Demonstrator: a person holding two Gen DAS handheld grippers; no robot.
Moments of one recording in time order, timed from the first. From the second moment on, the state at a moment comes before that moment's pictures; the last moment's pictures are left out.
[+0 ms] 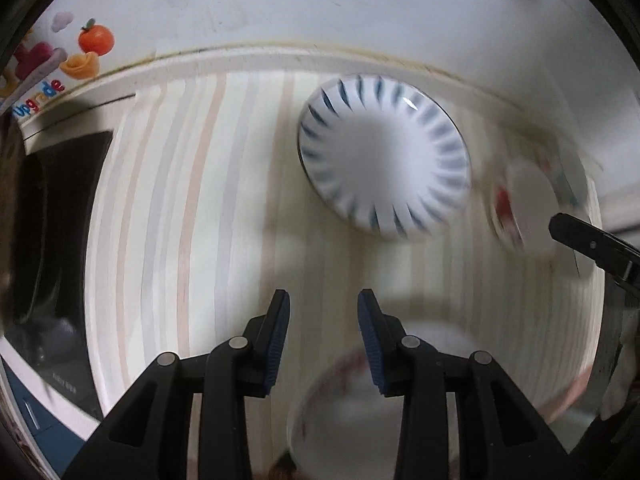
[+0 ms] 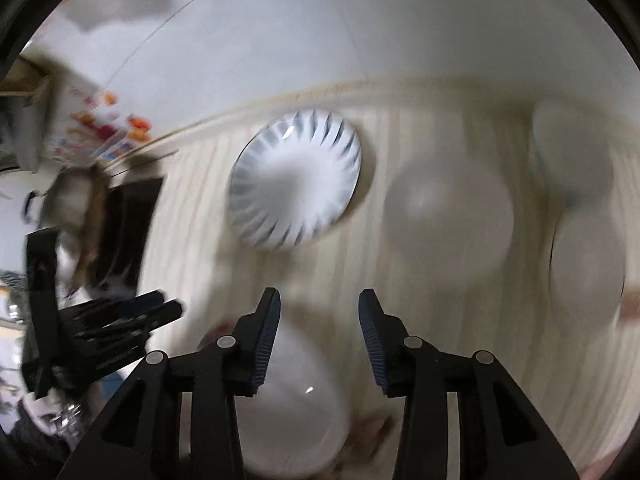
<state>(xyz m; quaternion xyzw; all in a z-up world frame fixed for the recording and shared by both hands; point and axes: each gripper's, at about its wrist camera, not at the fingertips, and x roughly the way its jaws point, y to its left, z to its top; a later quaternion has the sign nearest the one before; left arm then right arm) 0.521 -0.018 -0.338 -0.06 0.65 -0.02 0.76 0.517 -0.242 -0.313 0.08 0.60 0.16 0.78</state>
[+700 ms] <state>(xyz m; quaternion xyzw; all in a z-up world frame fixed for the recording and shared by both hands) 0.617 -0.021 -0.419 -0.08 0.68 0.00 0.73 0.679 -0.202 -0.433 0.04 0.68 0.16 0.72</state>
